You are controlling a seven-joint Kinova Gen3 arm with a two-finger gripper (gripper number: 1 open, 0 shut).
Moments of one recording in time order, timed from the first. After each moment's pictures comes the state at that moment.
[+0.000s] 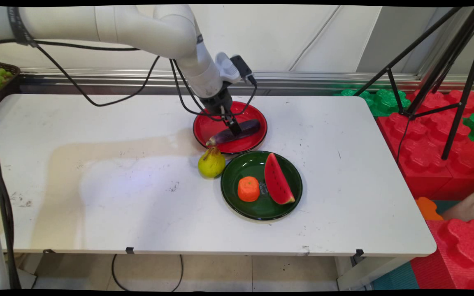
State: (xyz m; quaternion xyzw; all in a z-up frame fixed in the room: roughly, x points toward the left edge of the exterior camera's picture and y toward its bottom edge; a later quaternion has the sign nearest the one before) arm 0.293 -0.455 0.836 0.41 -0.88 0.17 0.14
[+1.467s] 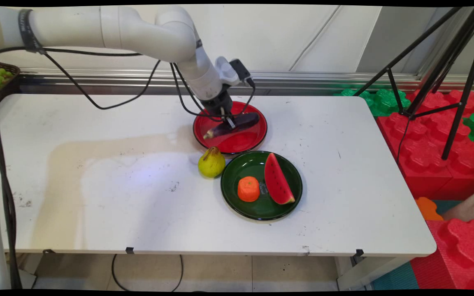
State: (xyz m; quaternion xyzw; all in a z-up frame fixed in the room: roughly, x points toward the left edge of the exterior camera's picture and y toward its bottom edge) arm 0.302 -0.467 0.821 0.41 -0.88 0.16 0.15
